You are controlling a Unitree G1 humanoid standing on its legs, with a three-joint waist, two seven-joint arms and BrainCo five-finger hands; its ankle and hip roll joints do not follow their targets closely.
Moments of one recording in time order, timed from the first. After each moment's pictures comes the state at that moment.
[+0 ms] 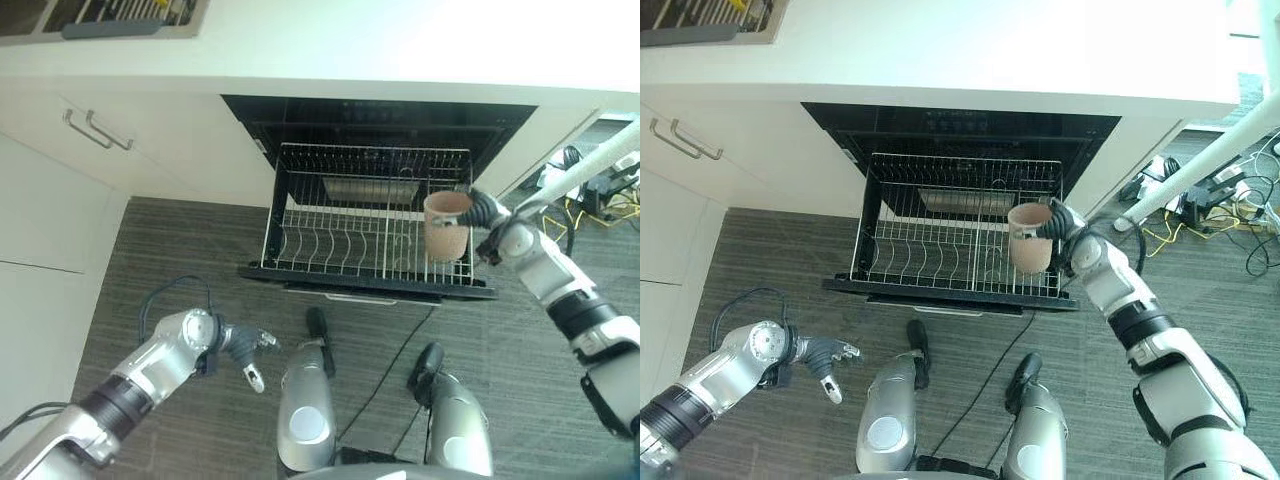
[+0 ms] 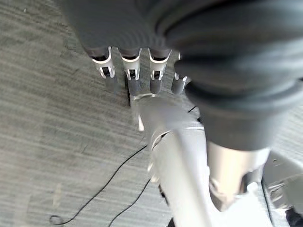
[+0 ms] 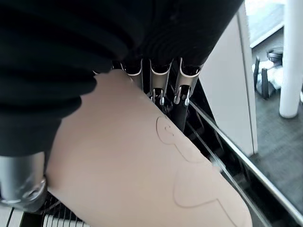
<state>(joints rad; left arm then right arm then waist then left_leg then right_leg) -0.22 0.92 -0.55 0.04 0.20 0.31 -0.82 -0.78 -0.70 0.50 0.51 -0.07 0.23 0.03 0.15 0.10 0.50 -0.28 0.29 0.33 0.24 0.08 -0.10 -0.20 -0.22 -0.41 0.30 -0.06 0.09</state>
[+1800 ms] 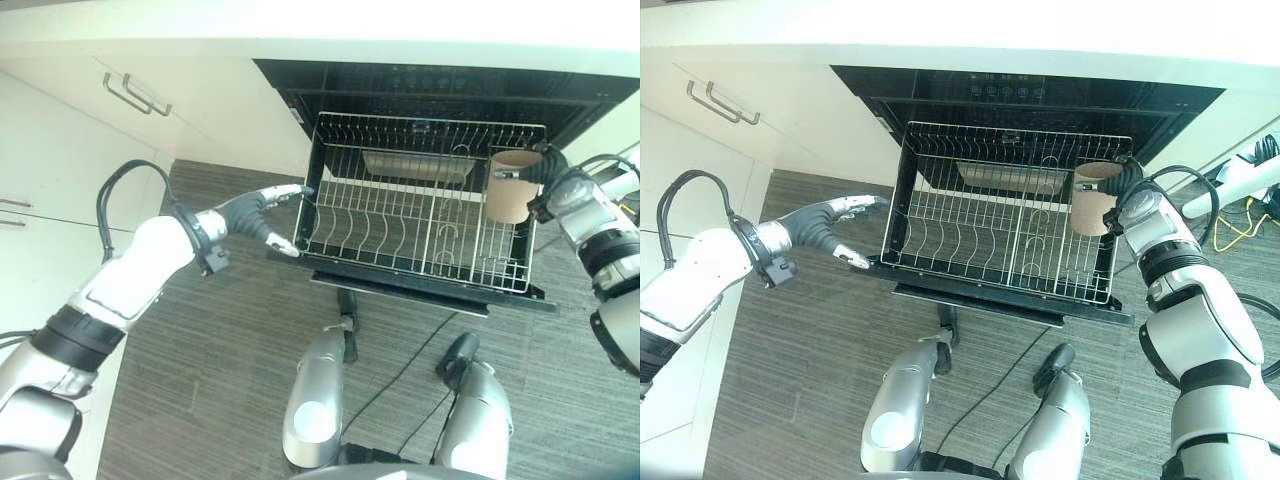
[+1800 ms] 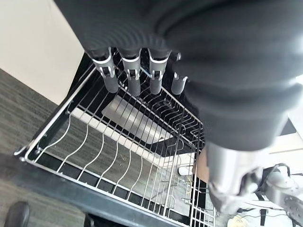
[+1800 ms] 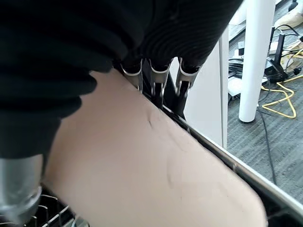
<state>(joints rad) -0.54 1.03 -0.40 -0.06 -0.30 0.07 -0.39 -1.09 -0.73 0.61 1.05 0.10 0.24 -0.09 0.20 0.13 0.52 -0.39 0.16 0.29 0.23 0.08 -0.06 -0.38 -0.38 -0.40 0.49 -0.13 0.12</state>
